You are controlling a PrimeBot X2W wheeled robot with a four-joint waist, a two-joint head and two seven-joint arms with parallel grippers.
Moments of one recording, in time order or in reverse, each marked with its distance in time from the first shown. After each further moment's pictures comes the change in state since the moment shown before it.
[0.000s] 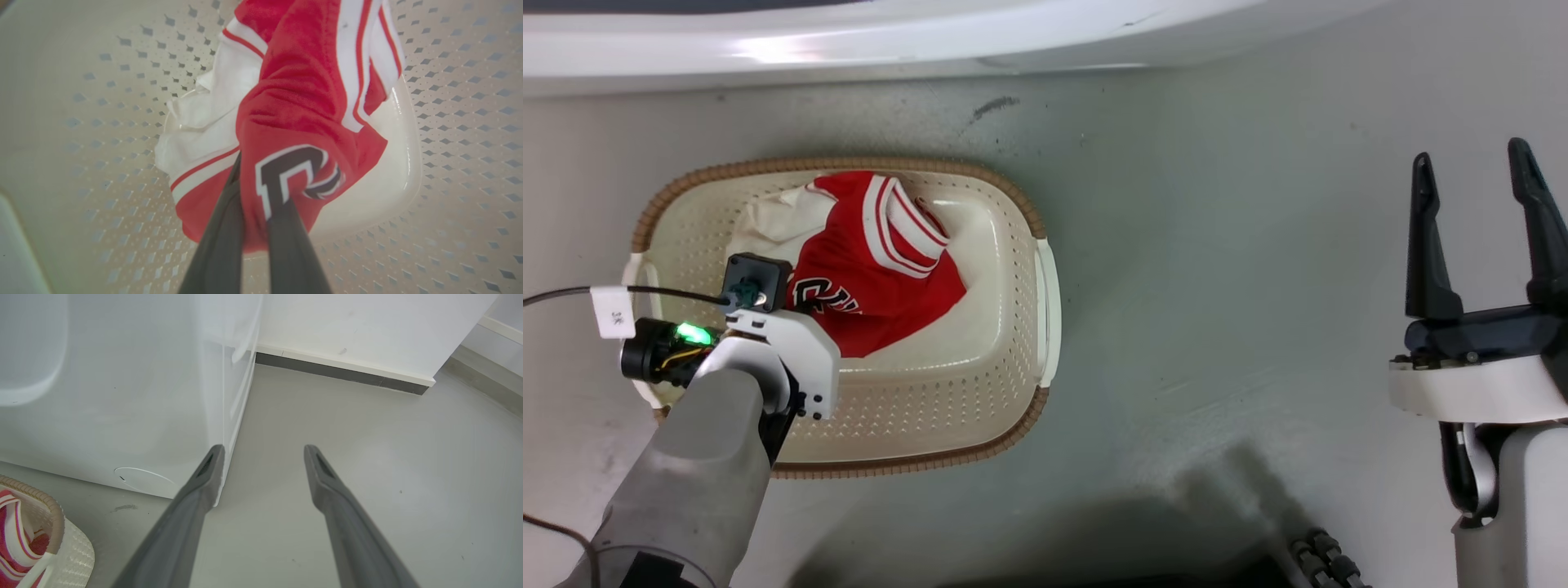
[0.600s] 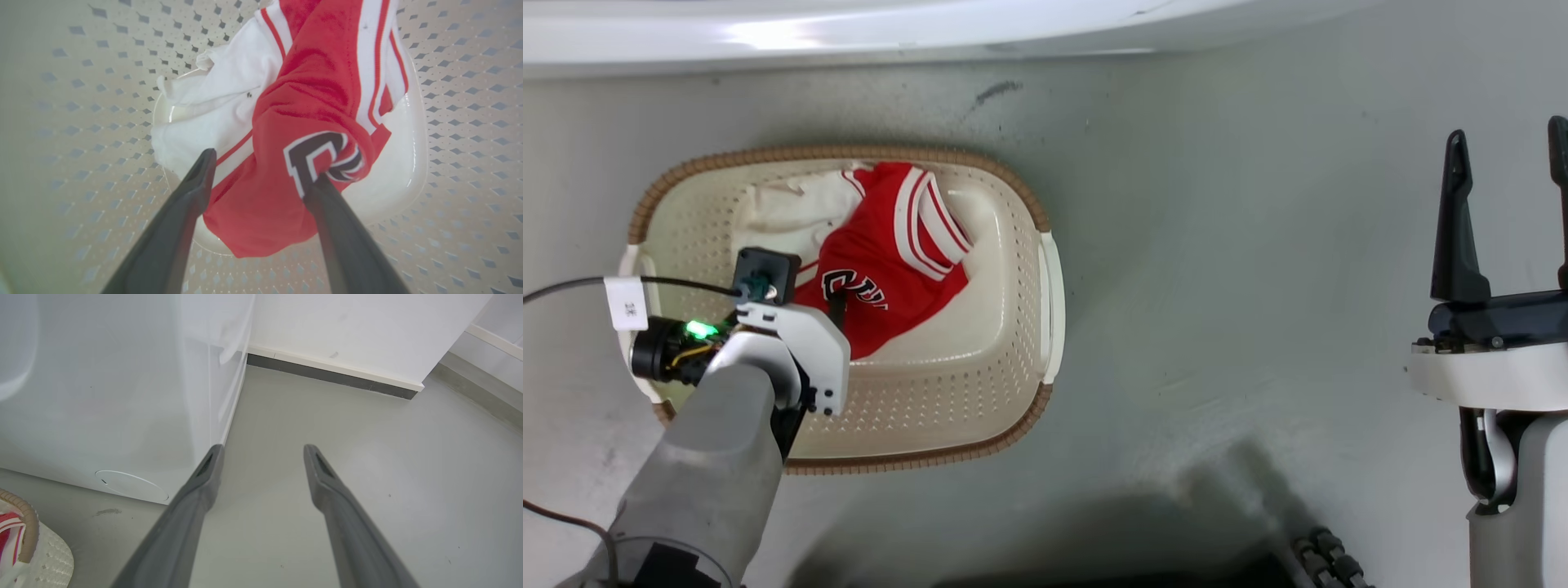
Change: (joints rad) left arm -0.049 -0.036 -0.012 0.068 -0.022 0.013 0.010; right arm -0.025 0.000 -0.041 -0.024 -0.026 0.000 0.000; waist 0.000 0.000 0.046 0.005
